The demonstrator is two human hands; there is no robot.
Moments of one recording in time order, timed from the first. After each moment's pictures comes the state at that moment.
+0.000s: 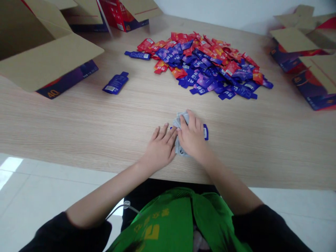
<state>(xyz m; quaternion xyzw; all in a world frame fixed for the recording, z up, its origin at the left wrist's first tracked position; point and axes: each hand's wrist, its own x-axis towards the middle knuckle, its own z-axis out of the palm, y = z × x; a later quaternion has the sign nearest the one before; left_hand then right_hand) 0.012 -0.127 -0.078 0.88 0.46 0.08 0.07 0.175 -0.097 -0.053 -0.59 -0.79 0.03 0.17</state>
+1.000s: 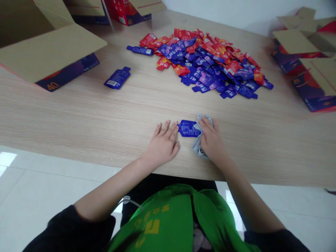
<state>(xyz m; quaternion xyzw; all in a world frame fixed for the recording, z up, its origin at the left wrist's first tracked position) 0.014 -0.131 -0.075 0.87 0.48 0.11 0.09 0.248 -0.110 -0.079 -0.58 -0.79 0.09 0.19</state>
